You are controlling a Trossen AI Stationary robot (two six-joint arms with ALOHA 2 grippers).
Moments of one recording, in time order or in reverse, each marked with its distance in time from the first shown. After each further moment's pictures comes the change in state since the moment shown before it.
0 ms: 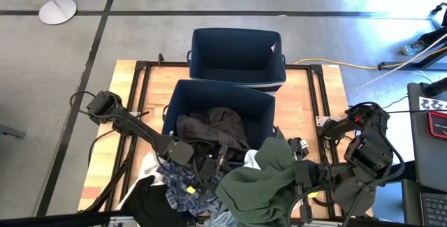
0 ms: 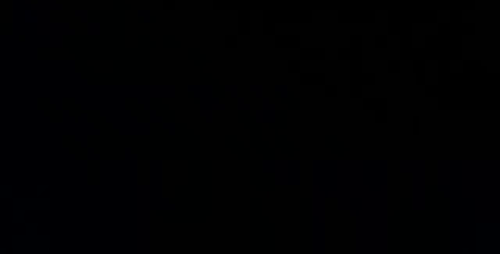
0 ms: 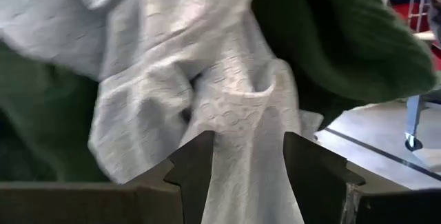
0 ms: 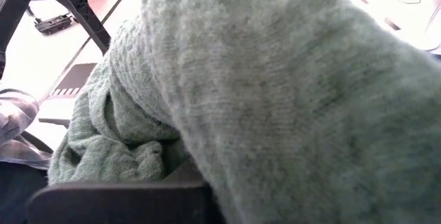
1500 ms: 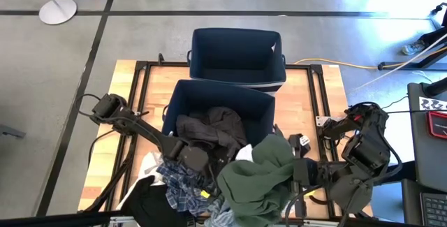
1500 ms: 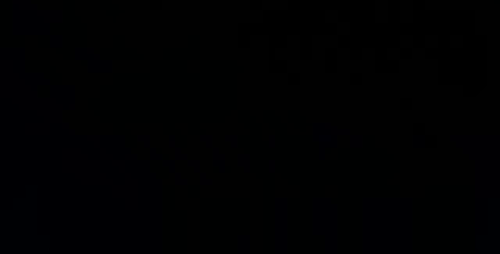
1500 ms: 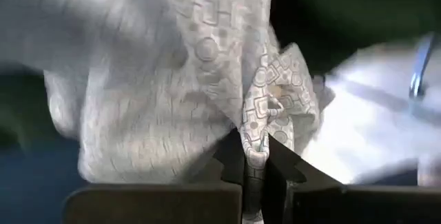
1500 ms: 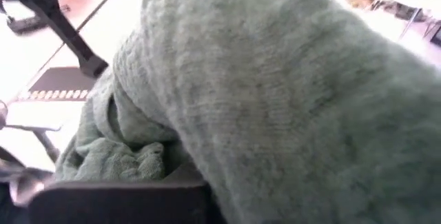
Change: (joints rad) left arm 0.012 0.074 0.096 -0.269 -0.014 0.017; right arm -0.020 0.002 -0.002 0.031 0.068 -0.083
